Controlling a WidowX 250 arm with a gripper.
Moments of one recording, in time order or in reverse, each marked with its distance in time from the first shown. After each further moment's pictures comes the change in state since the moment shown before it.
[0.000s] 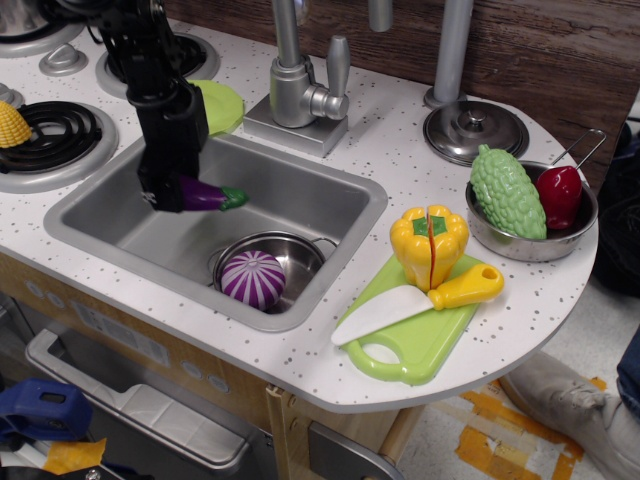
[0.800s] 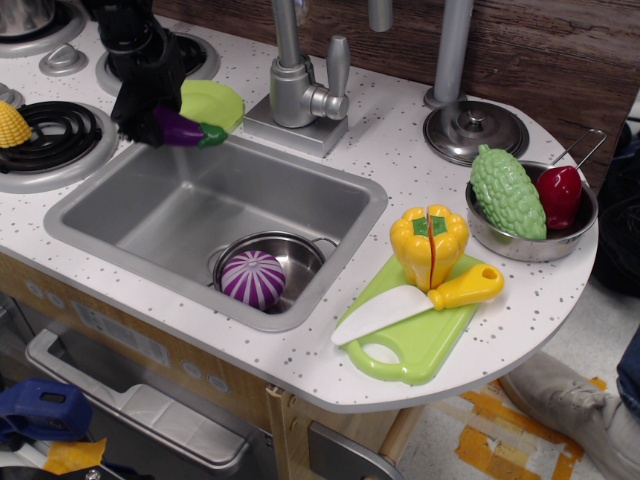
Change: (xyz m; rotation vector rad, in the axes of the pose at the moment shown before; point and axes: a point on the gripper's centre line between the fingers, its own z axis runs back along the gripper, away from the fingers) arm -0.027 0.061 0.022 0.234 0.043 -0.152
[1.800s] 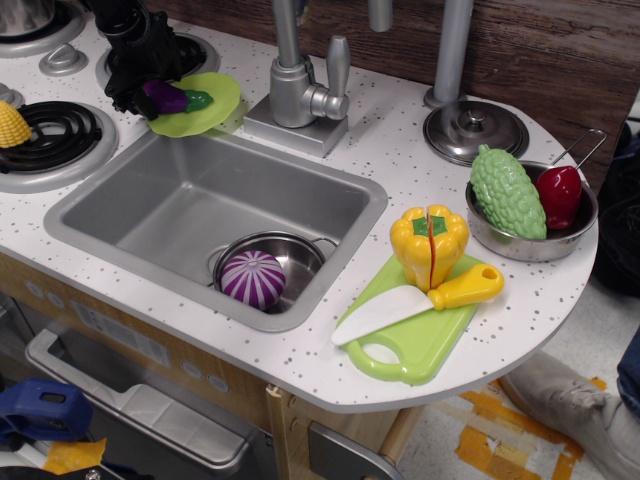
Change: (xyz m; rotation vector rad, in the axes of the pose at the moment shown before) arm -0.032 0.042 -0.034 0.081 -0.049 -0.116
